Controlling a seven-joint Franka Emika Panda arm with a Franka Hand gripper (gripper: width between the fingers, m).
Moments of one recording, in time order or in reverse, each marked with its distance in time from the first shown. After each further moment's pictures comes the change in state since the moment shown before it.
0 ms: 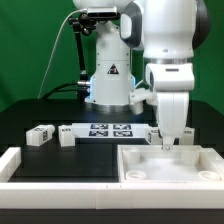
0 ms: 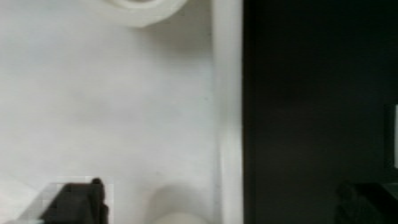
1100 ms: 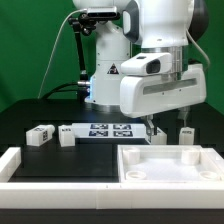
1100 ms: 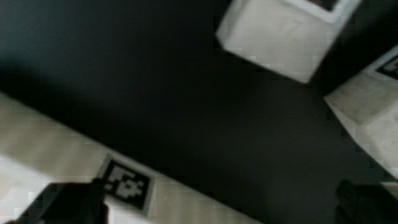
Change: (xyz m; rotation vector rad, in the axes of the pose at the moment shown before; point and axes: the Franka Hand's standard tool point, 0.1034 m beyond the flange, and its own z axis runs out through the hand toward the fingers) arm 0.013 -0.049 0.000 0.000 0.074 1.084
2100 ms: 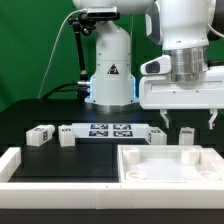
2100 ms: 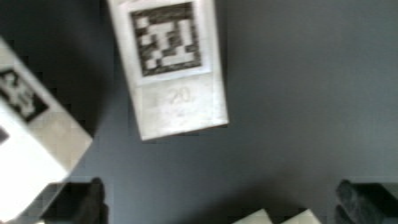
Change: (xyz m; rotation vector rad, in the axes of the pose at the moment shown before) arm 0.010 -0.043 0.001 0.059 -0.013 0.948
